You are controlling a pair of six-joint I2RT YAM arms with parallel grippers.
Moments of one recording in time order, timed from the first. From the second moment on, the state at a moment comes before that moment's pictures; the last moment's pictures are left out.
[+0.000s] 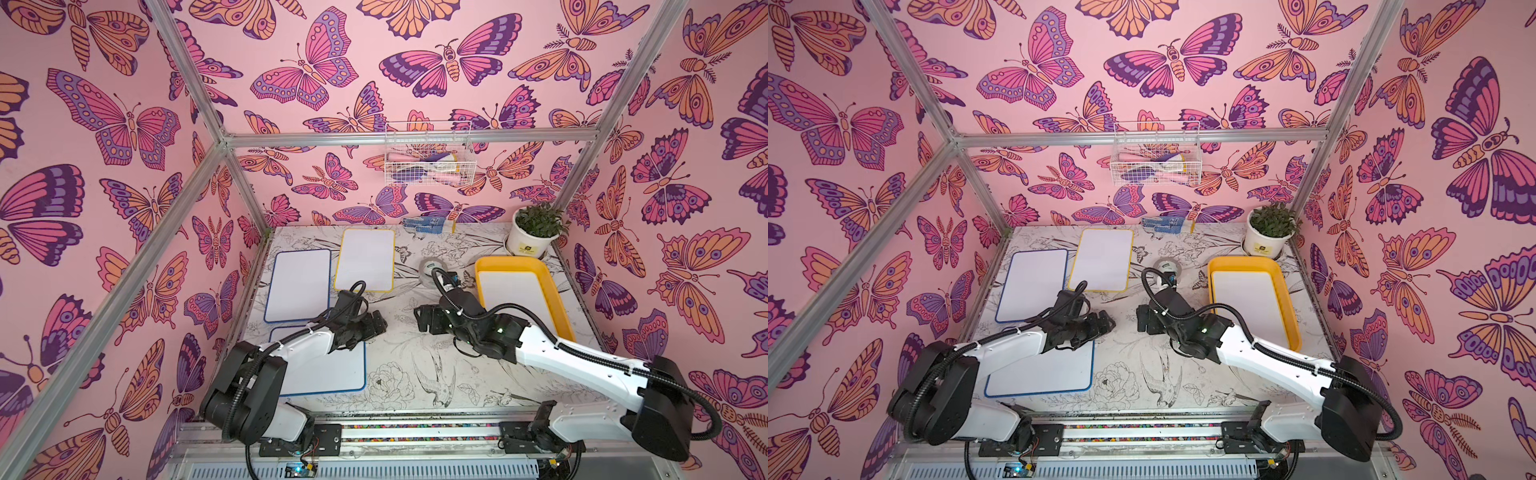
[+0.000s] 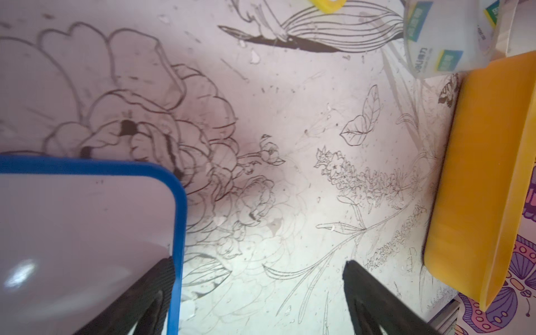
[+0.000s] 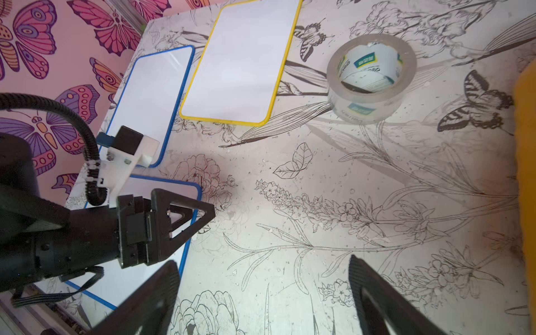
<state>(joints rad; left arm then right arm) -0.46 1.47 0.66 -0.16 0.24 -0.79 0.91 1.27 0.93 -0.35 0.28 0.71</state>
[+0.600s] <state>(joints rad) -0.78 1.92 1.16 -0.13 0.35 -0.86 0.74 1.00 0.81 -0.50 0.31 0.73</state>
